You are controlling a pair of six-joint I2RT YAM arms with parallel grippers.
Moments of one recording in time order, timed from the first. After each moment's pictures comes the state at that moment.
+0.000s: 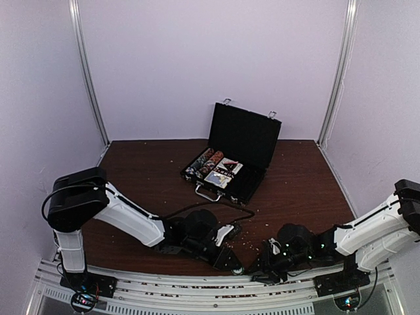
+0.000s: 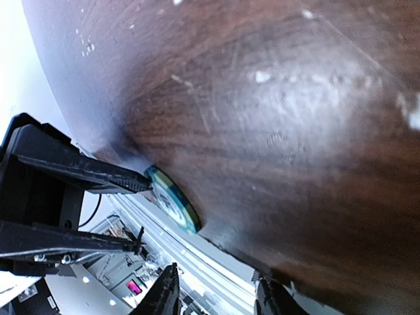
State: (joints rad) left arm -1.23 1.96 0.90 0.40 0.47 -0.70; right arm 1.18 1.34 0.26 0.32 -0.36 1.63
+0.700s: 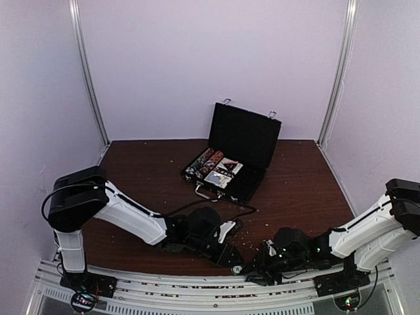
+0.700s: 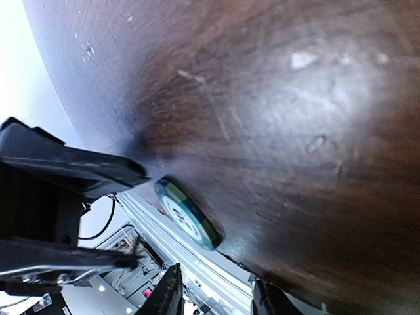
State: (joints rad) left arm -1.23 1.97 0.95 0.35 0.41 -0.68; right arm 1.23 1.42 0.27 0.44 -0.27 1.74
